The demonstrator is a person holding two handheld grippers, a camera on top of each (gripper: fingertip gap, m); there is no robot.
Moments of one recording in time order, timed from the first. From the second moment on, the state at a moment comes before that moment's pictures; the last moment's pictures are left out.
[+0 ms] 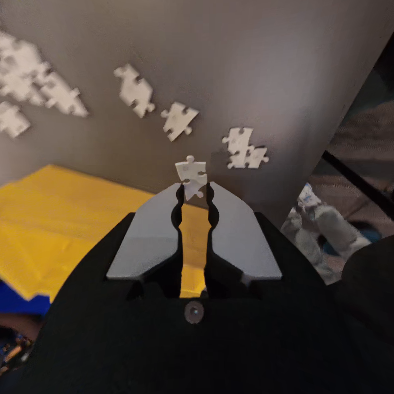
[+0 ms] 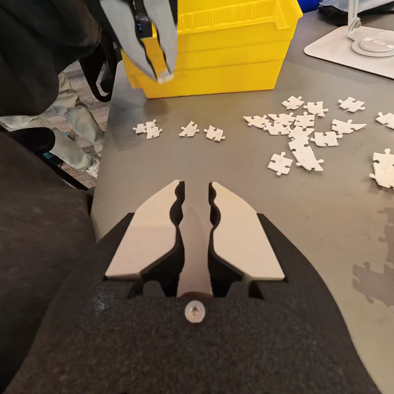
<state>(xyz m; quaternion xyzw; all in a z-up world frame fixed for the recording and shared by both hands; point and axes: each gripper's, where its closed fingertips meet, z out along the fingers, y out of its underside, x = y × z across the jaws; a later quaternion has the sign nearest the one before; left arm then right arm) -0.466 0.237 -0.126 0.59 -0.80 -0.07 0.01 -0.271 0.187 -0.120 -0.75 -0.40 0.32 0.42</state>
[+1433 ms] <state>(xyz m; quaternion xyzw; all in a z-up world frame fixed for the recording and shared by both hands) -0.489 0.193 -0.181 0.86 -0.46 0.09 -0.21 -0.273 0.181 -0.124 -0.75 -0.39 0.34 0.41</state>
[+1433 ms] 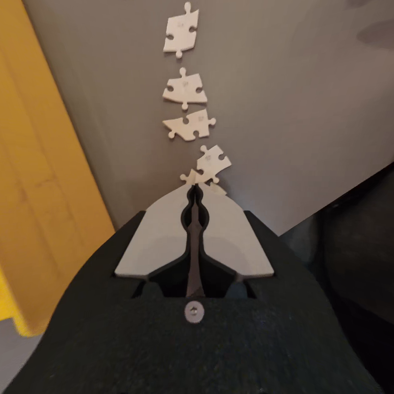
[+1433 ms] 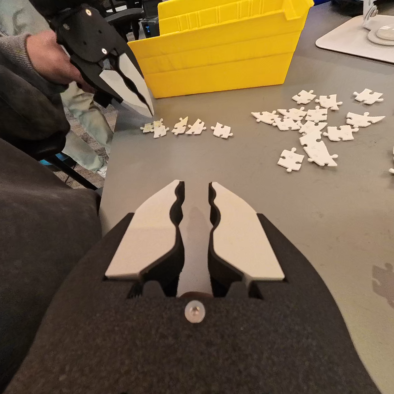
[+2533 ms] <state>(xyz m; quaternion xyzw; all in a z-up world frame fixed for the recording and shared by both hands) -0.459 0.149 -0.190 0.93 -0.25 0.13 -0.24 -0.297 0.174 -0.126 -0.73 -0.43 0.32 0.42</state>
